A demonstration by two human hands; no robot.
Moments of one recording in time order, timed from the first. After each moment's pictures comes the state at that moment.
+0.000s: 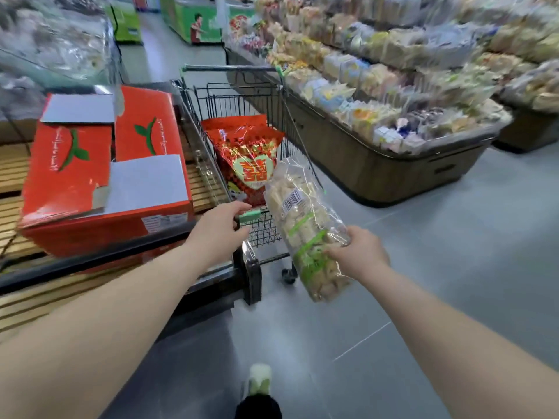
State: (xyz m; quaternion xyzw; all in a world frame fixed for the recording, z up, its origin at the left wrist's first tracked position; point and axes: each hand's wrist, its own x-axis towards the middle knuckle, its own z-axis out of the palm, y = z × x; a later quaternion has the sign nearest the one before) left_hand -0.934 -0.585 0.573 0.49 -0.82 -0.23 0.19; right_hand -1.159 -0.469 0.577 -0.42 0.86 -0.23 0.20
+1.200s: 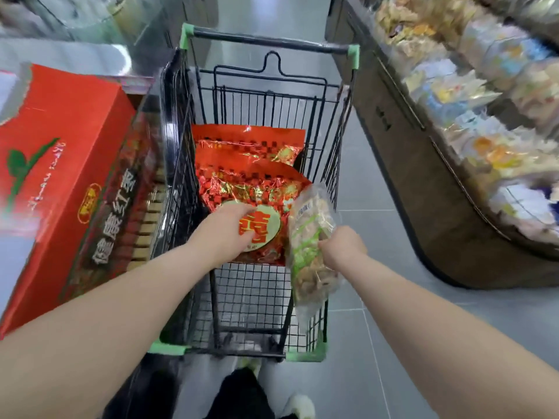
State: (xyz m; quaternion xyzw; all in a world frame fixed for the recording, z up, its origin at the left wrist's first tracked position) left_hand -1.186 -1.008 0.518 0.66 -0.71 -0.24 0.12; right_hand -1.405 -1.023 0.497 -0.50 0.81 -0.03 0.30
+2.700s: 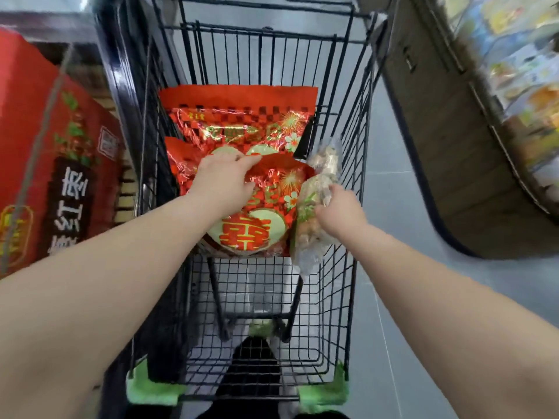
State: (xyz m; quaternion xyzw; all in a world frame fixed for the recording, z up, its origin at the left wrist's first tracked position) left_hand -1.172 -1.175 0.451 0.62 -0.78 -0.10 0.03; right_hand -1.383 -1.150 0.440 -0.57 0.76 -0.05 0.32
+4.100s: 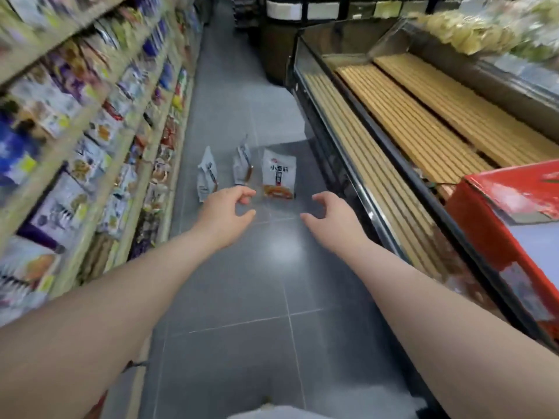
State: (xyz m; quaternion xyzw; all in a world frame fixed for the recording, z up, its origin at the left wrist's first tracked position) left_hand -0.824 -0.244 0.566 0.95 -0.07 0.03 0.31; right_hand -0.850 -0.452 0.574 -0.92 0.05 0.00 0.39
